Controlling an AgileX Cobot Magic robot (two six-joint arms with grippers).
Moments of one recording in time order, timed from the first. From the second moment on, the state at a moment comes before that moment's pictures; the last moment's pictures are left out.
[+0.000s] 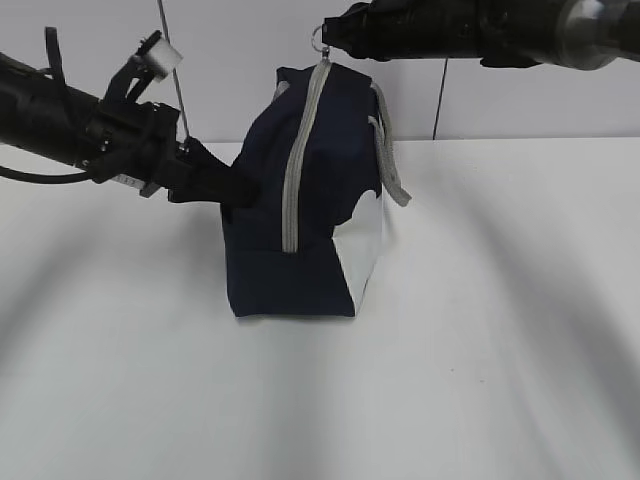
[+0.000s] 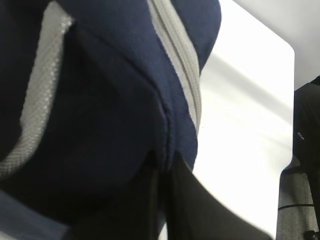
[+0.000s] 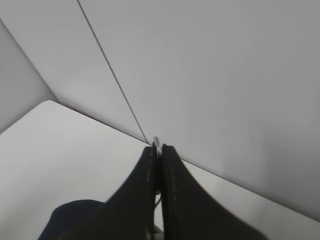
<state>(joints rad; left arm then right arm) -0.17 1.86 -1.25 -1.20 1.05 1.44 0.17 2.28 -1.99 -1.69 -0.43 1.73</state>
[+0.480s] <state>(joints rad) -0.14 1.83 -1.25 -1.15 1.10 1.44 0.15 2.39 -2.11 -1.70 -0.57 1.91</state>
